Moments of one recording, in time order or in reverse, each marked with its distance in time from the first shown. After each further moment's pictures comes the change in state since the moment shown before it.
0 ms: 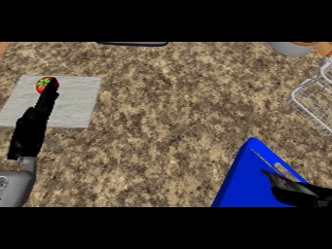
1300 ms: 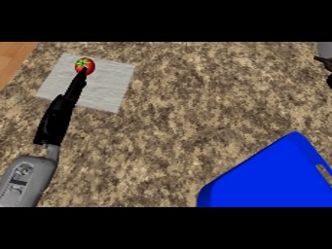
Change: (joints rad) left arm -0.112 -0.055 -0.090 0.003 -0.048 -0.044 0.019; right arm -0.713 -0.139 0.096 0.527 0.511 -0.068 -0.061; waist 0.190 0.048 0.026
